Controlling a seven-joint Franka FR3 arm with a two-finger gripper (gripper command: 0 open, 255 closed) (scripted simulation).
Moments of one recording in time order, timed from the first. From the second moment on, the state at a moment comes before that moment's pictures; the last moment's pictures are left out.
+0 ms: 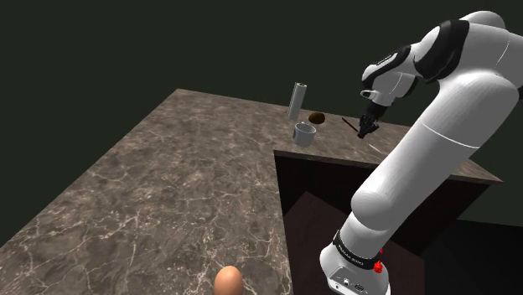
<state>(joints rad) -0.28 -0.10 -0.99 -2.14 -0.02 2.06 -1.91</state>
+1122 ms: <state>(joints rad) -0.29 0.08 -1.01 -2.23 0.17 2.24 -2.05</state>
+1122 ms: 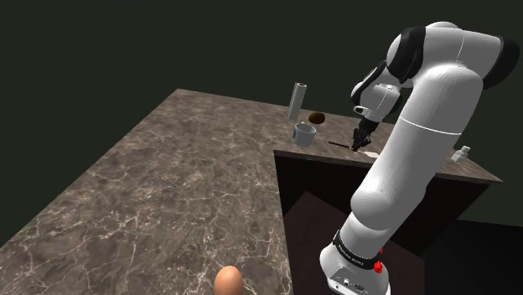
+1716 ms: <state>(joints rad) -0.29 0.08 -1.01 -2.23 0.17 2.24 -2.05</state>
